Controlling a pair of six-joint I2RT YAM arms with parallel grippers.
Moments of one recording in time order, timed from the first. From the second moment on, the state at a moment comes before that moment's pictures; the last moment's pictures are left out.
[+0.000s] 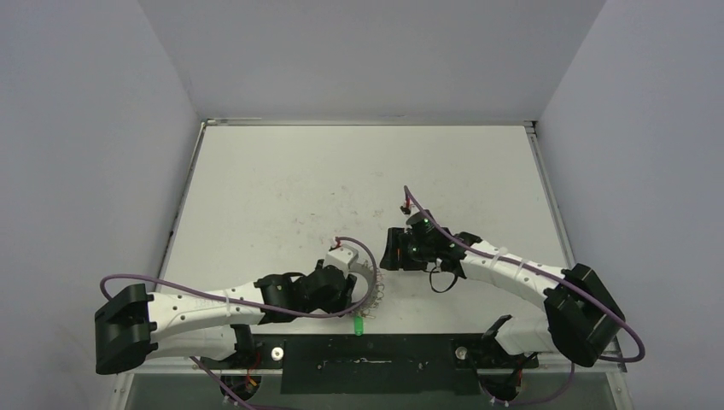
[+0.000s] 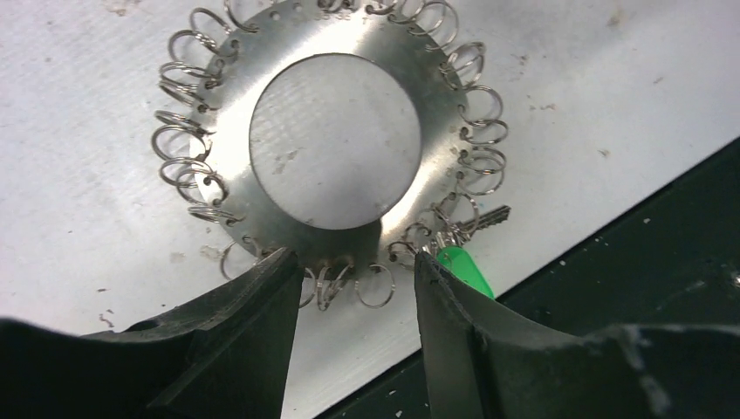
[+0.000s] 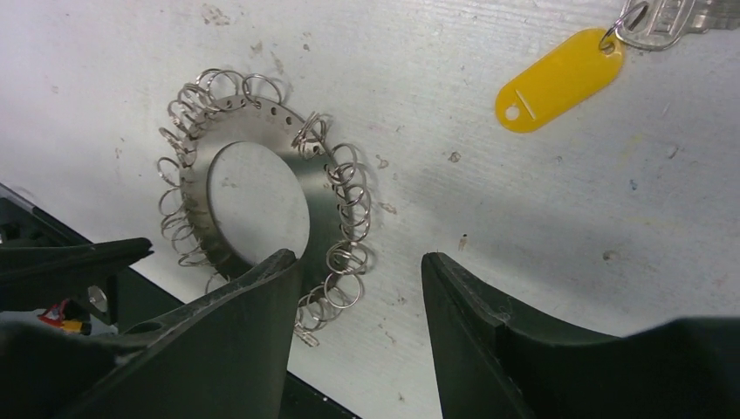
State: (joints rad) left arm -1.22 1.08 0.55 -0.33 -0.32 -0.61; right arm 0.73 1.29 0.68 -0.27 -0.13 0.66
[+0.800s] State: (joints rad) left arm -0.99 1.04 0.56 -0.33 -0.22 -0.61; right arm 0.81 1.64 0.93 -0.30 -0.11 0.56
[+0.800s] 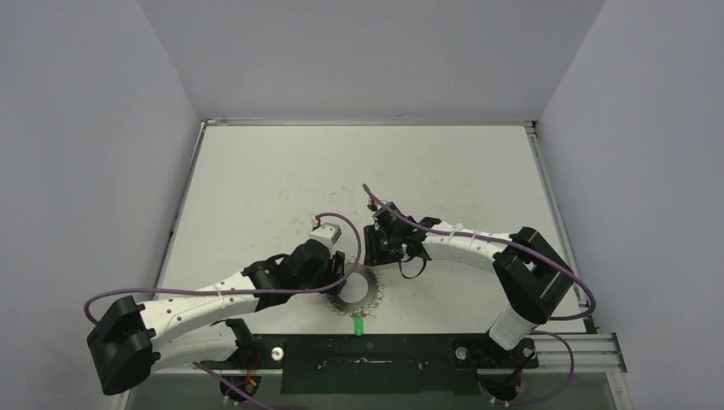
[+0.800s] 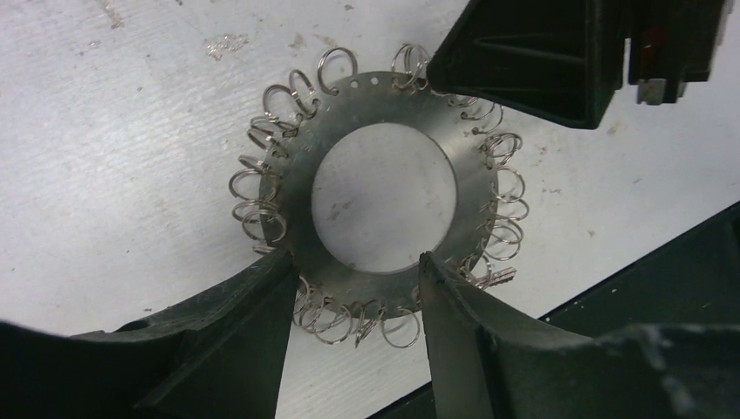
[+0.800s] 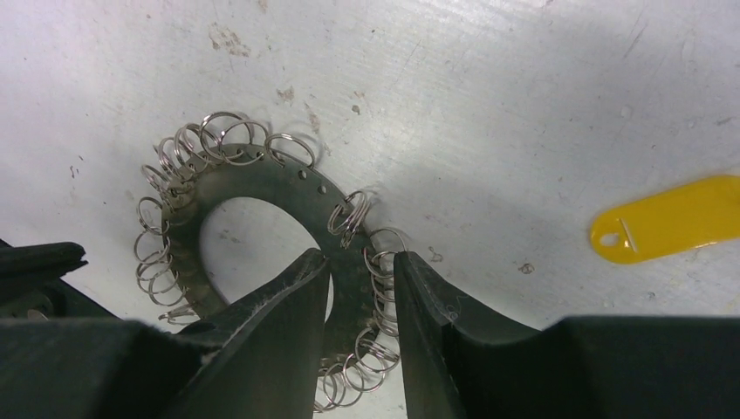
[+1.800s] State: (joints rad) left arm -0.97 1.60 0.79 0.03 -0.10 -0.56; right arm 0.51 1.46 0.78 -0.25 -0.24 0.56
